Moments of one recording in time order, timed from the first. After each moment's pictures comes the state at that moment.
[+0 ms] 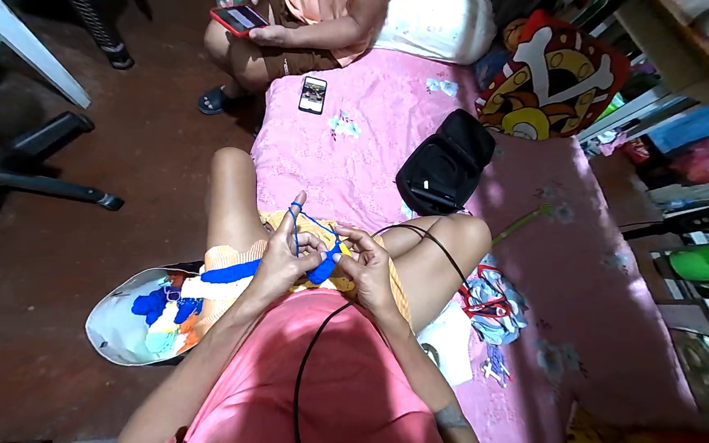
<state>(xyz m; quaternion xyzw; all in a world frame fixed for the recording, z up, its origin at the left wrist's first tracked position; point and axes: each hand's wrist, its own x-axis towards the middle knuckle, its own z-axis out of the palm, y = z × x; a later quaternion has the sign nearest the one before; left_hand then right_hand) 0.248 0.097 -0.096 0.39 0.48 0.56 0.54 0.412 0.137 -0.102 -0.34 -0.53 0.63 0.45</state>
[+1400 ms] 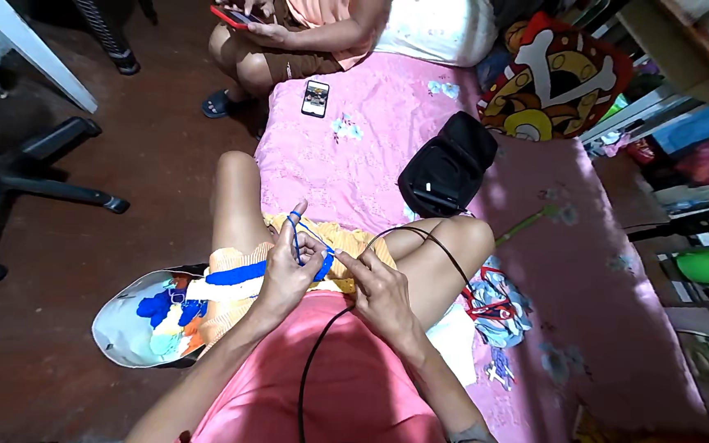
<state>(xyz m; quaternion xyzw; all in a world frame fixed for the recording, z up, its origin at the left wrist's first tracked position) 0.263 0.087 -0.102 0.42 0.55 0.61 0.39 0.444 0.125 -0.092 -0.36 -0.89 0.12 0.27</state>
